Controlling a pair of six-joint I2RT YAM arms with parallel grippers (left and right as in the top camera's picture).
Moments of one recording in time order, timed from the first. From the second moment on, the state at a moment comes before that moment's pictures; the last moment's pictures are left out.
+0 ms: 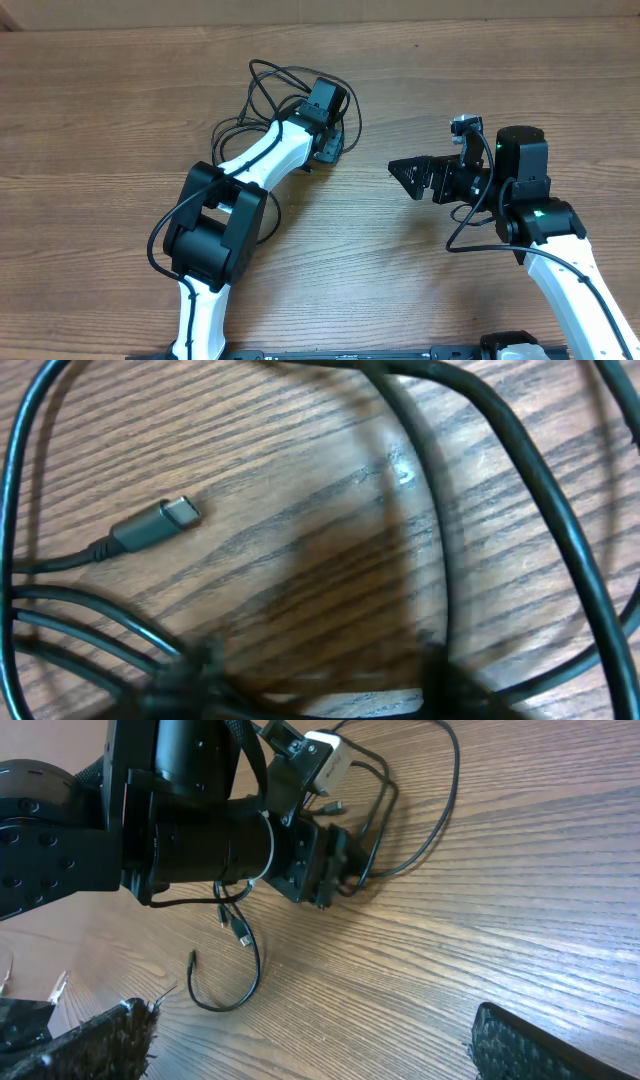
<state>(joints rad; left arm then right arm) -0.48 2.15 1.52 -0.52 -0.17 -0.11 0.11 1.18 0.82 -0.36 -0.64 0.28</state>
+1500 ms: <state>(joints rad) -0.47 1.60 2.34 -0.98 -0.23 -0.22 0.11 1.18 0.82 -0.36 -0.64 0.28</state>
